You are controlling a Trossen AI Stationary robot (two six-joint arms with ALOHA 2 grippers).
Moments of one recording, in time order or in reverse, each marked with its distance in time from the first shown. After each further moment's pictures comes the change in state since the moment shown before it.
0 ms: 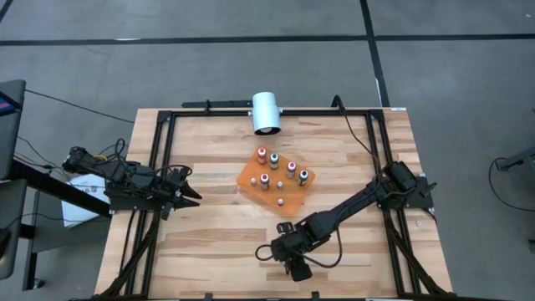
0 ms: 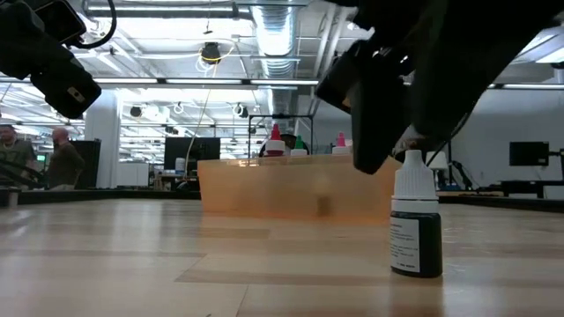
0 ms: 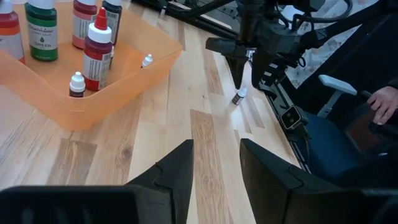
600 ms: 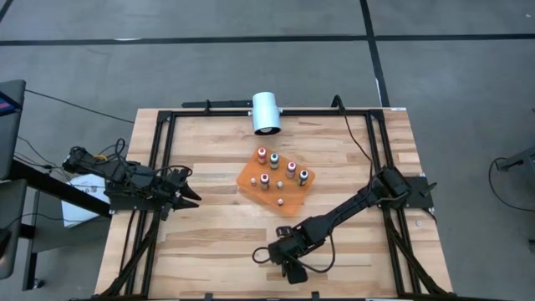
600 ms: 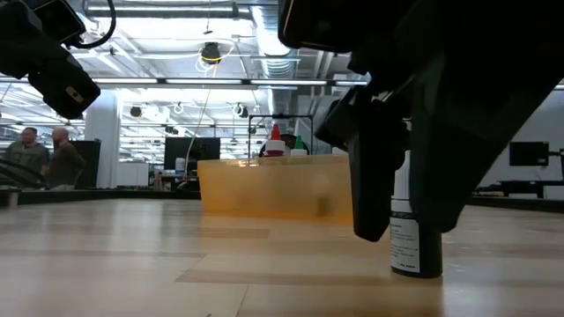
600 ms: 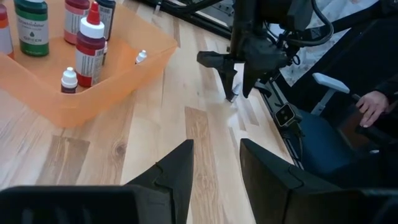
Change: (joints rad) left arm 0.000 0.000 0.000 0.000 0.025 -0.012; right arm 0.006 0.083 0.006 0.062 -0.021 0.071
